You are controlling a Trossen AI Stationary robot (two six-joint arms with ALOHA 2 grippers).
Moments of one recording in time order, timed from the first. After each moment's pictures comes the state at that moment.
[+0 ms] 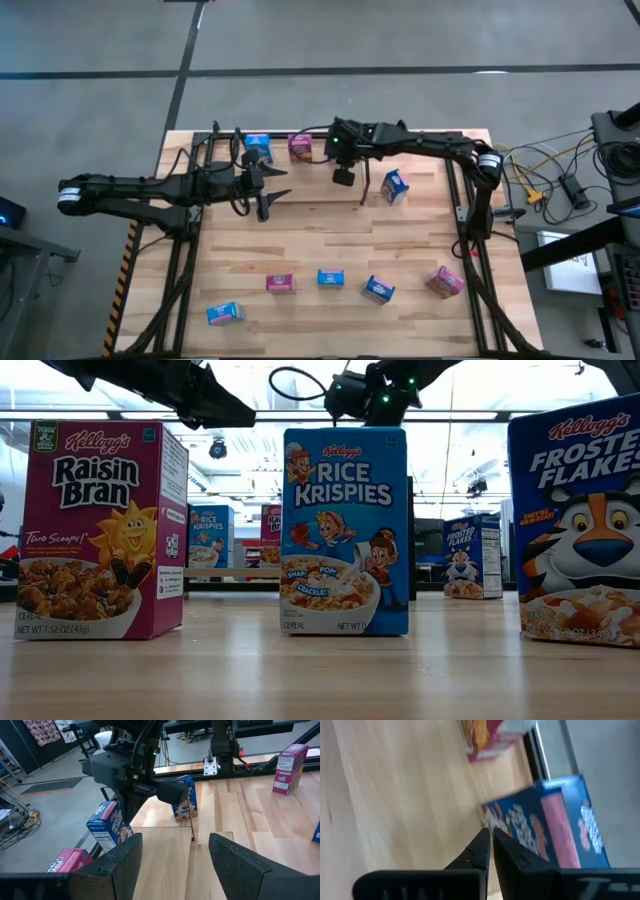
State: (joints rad) left arm 0.10 0.95 0.67 0.03 -0.20 0.17; right arm -0.37 1.87 1.63 -0.76 0.18 -0.26
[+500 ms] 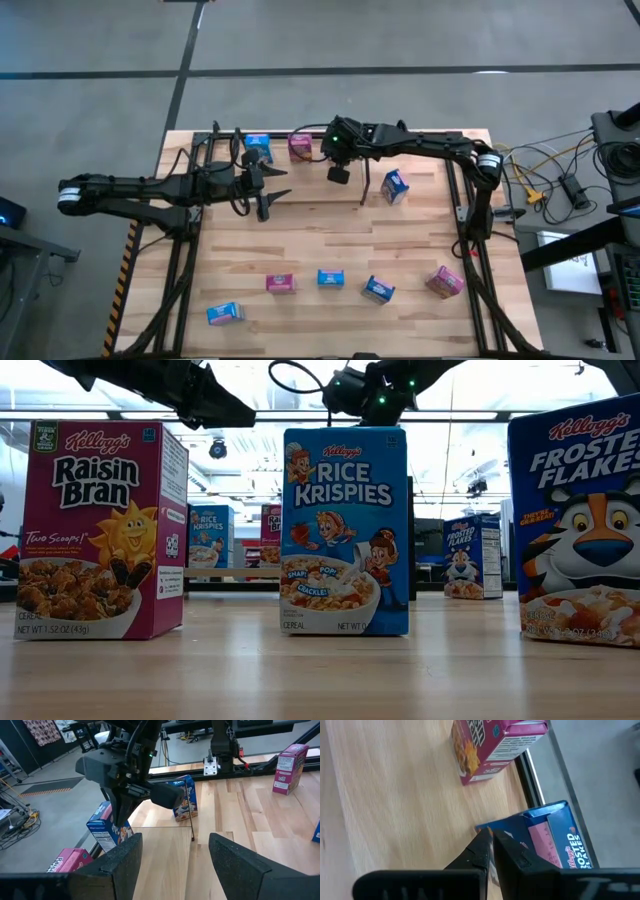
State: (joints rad) left arm 0.10 0.95 0.67 0.03 -0.20 0.17; right arm -0.36 1.87 1.62 -0.66 0.18 -0.26
